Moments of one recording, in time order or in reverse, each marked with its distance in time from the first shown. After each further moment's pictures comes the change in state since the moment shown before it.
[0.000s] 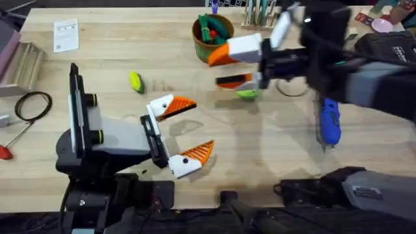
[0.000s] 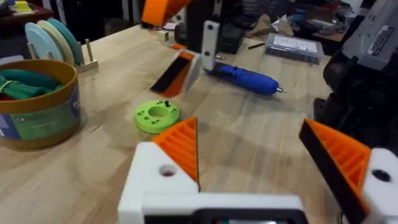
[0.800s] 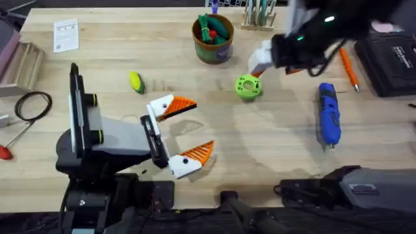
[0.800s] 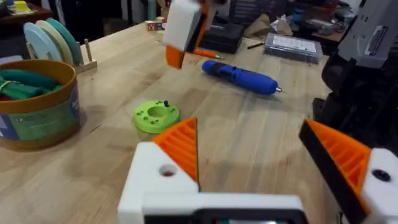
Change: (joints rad) left arm 0.000 0.000 0.000 0.000 0.003 0.000; right arm 0.084 0.080 0.628 -1.348 1.166 -0.687
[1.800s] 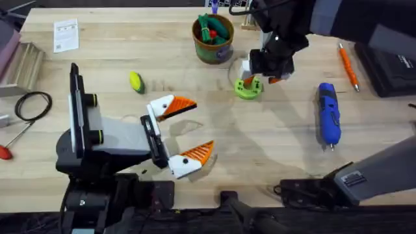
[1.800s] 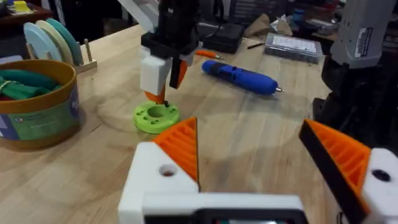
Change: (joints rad) left arm 0.000 0.000 0.000 0.000 0.000 0.000; right arm 0.029 0.272 -0.006 0.127 0.079 0.162
